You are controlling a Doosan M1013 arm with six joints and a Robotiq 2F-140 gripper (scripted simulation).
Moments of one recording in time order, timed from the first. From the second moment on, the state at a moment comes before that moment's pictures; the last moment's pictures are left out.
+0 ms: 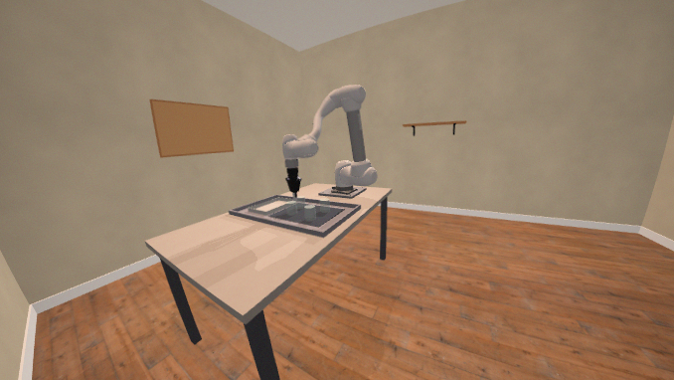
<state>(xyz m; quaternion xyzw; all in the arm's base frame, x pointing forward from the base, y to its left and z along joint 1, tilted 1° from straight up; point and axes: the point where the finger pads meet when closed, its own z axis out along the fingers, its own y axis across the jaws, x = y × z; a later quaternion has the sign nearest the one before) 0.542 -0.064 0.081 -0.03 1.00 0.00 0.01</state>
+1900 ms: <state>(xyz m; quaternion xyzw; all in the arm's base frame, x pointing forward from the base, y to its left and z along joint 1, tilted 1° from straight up) 0.535 -0.064 0.081 -0.03 1.00 0.00 0.01</state>
